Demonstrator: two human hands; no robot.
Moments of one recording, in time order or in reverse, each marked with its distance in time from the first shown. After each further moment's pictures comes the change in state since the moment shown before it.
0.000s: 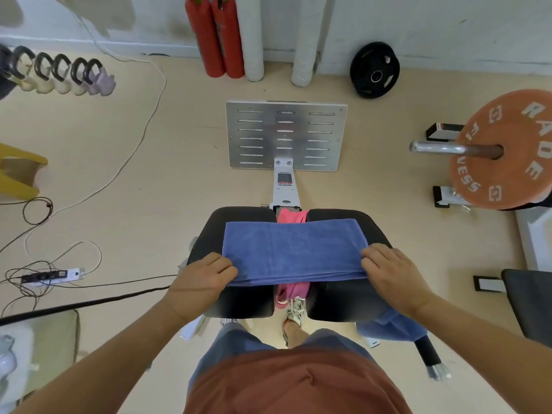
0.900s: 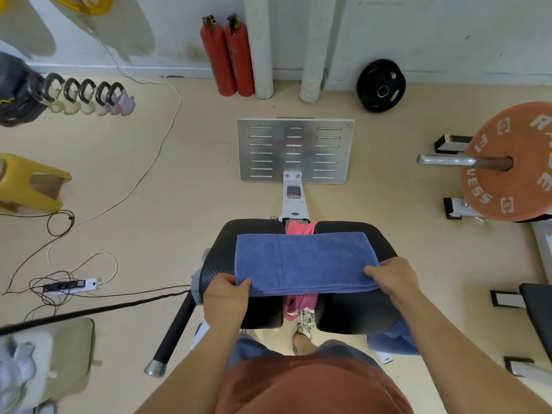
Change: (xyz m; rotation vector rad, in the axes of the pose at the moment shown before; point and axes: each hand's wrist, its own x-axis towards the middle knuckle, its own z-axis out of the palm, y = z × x) left_hand 0.031 0.058 0.004 -0.677 -0.015 -1.528; right_hand 0.049 -0.016 -0.011 0.819 -0.299 1.300
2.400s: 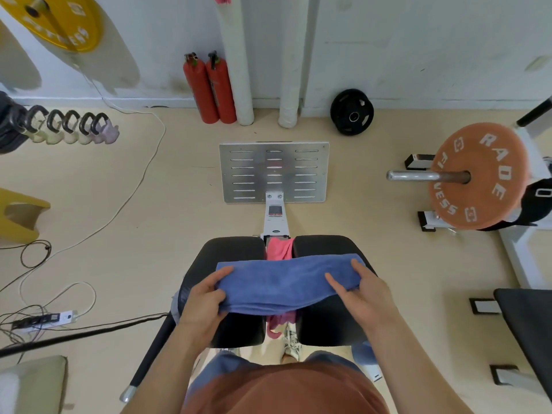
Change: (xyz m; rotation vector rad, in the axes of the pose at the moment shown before) left_hand -0.017 0.016 -0.026 -0.763 -0.499 0.049; right_hand -0.063 -0.004 -0.017 1.470 -0.284 0.153
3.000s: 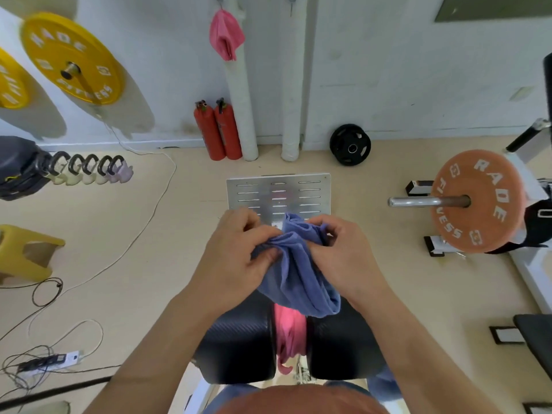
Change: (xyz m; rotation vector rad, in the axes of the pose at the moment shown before) left_hand -0.058 0.148 0.053 1.073 -0.063 1.184; right_hand -0.102 -0.052 0.109 -0.903 -0.441 -0.815
